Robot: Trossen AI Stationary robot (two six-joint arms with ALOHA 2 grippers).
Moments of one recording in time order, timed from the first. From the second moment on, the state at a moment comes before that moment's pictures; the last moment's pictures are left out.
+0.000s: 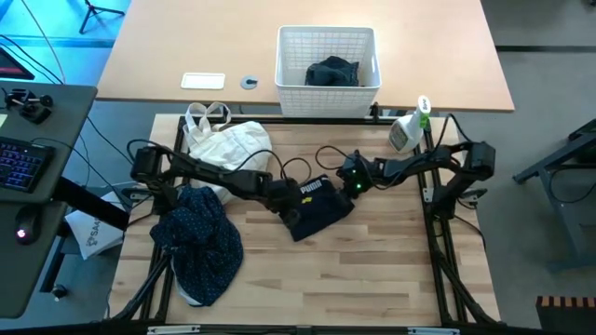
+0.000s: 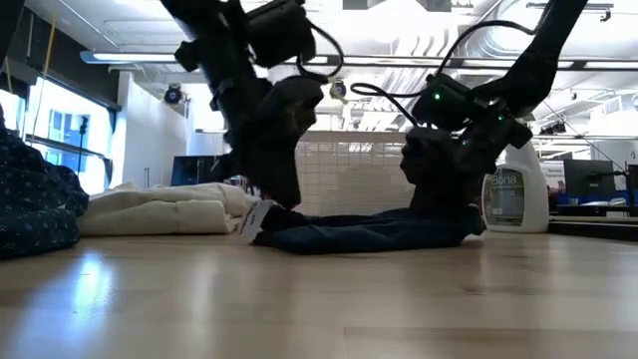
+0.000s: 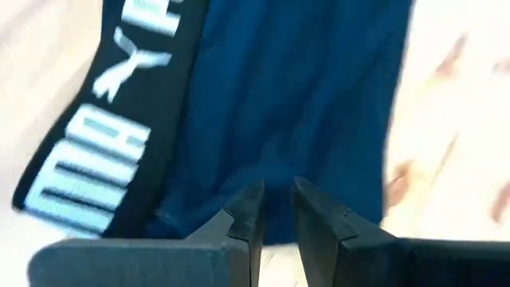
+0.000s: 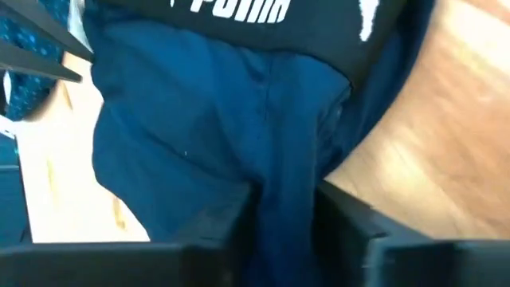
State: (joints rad) left arm -0.01 1.79 1.08 -0.35 0.02 -0.70; right arm -0.29 1.65 0.58 0.16 -0.41 0.65
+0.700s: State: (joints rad) left arm 0.17 1.84 1.20 0.20 0.20 -0.26; right arm -0.24 1.28 0.58 -0.08 -0.48 0.47
